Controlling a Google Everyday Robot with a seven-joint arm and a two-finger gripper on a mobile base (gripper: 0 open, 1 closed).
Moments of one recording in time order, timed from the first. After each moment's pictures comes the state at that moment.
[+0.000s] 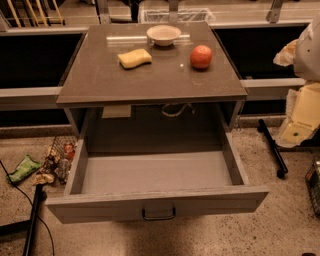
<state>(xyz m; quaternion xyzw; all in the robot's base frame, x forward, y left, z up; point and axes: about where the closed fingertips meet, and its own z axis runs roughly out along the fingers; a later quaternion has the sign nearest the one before) 0.438 -0.217 0.976 -0.60 0.78 -0.03 0.16</state>
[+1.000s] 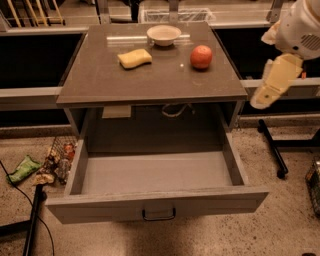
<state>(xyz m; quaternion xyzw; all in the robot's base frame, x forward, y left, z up) 0.527 -0.216 0.978 -0.57 0.79 -0.01 0.23</state>
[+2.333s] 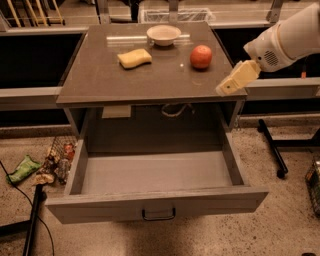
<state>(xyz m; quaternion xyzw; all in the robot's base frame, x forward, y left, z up) 0.625 -0.192 0.928 -0.46 0.80 0.09 0.36</state>
